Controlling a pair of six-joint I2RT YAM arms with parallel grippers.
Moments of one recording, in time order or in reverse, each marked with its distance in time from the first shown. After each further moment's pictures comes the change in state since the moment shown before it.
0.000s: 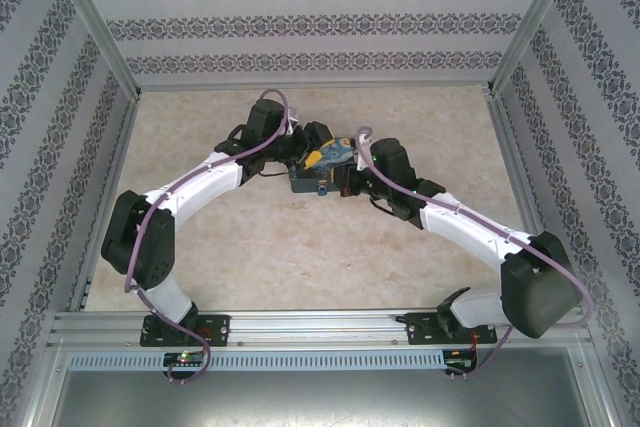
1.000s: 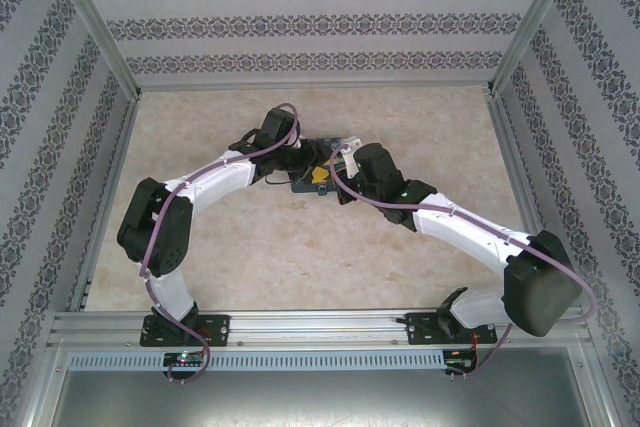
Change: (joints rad) left arm -0.027 0.103 0.027 -0.080 0.061 -0.092; right arm 0.095 0.011 0.048 -0.109 0.246 -0.246
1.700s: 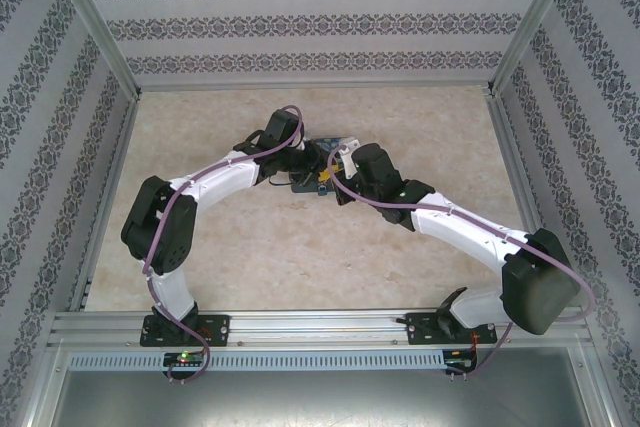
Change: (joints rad) left arm -0.014 0.023 0.003 0.009 0.011 -0.018; right arm 0.003 0.011 0.004 0.000 0.000 0.000
